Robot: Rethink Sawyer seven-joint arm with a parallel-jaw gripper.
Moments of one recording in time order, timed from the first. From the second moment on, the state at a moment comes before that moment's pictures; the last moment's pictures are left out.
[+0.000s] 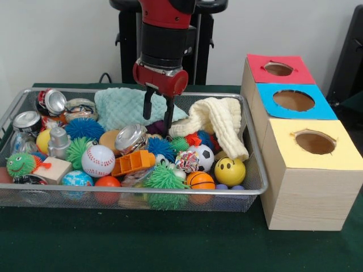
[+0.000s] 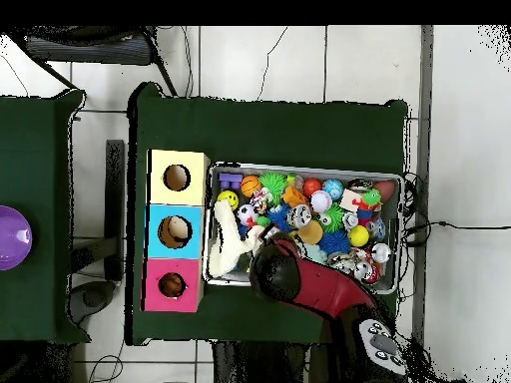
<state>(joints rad) -0.31 -0.61 -0.06 1.93 0.00 0.03 2.14</state>
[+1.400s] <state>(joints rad) -0.33 -0.41 -0.05 1.88 0.00 -0.10 2.14</state>
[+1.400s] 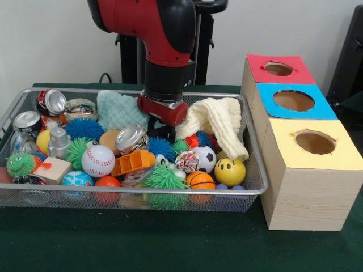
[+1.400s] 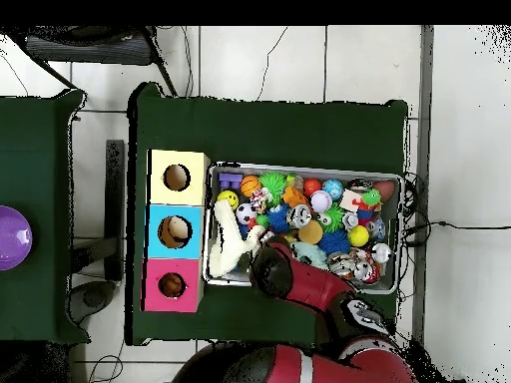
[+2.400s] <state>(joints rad) -0.13 -0.33 -0.24 1.76 0.10 0.02 2.14</state>
